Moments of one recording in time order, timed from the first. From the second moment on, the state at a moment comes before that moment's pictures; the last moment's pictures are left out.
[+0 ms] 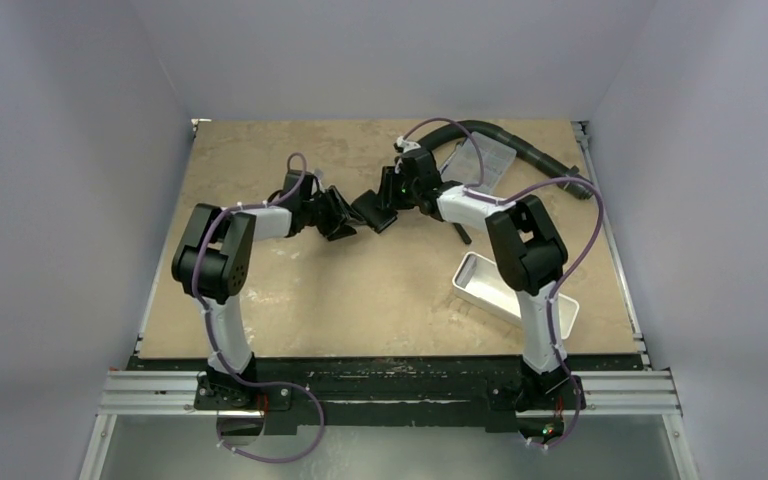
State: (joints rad) left arm -0.26 1.97 1.06 0.13 0.52 -0.92; right arm 0.53 2.13 1.46 0.02 -0.12 0.45
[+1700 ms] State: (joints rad) left arm -0.26 1.75 0.97 -0.07 0.47 -0.77; right arm 0.96 1.74 0.98 0.28 0.22 0.20
